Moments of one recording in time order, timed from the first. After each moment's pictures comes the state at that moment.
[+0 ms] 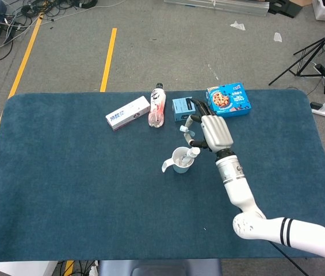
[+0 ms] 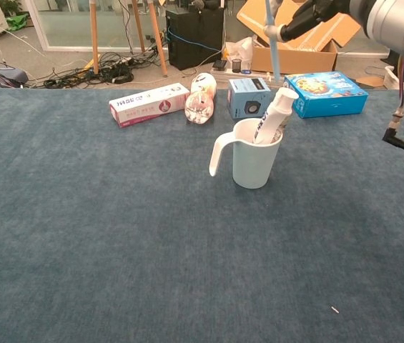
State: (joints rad) left arm -0.01 -0.98 -0.11 -1.70 1.39 1.54 -0.17; right arm 0.80 -1.45 0.43 -1.68 -0.89 1.10 -0.25
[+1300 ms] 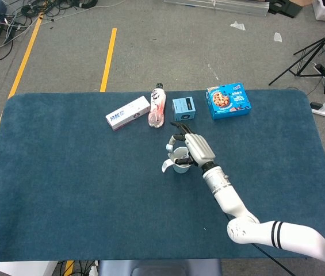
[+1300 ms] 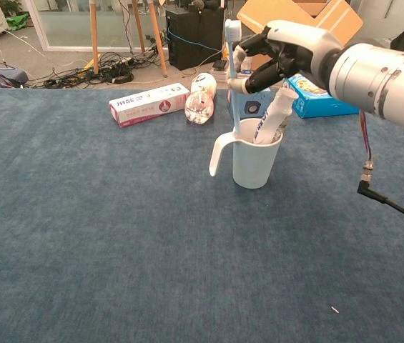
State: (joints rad) left arm -0.01 -0.98 -0.11 -1.71 1.39 1.55 -0.17; right arm 0.81 -1.53 0.36 -1.61 -0.94 0.95 -0.01
